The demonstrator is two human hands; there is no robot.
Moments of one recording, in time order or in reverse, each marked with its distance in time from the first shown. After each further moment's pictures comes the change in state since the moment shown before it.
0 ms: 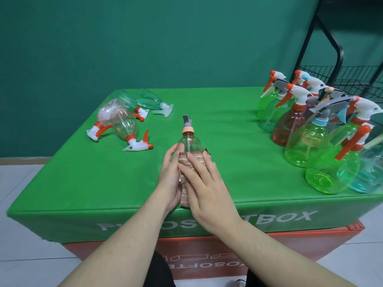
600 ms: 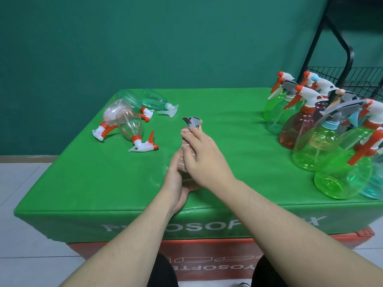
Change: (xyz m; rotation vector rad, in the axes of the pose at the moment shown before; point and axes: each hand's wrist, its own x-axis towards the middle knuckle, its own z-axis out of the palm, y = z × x) left_hand 0.001 0.005 -0.002 0.004 -0.061 -0.104; right_hand 0.091 -0.011 -0.017 0.139 -0.084 0.202
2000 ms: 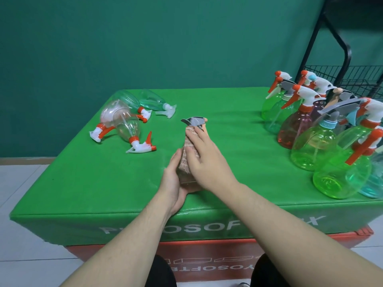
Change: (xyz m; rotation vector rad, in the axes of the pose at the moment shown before) left_hand -0.001 0.002 -0.002 -0.023 -0.002 -0.031; right_hand -0.003 0.013 -0.001 0.117 0.005 0.043
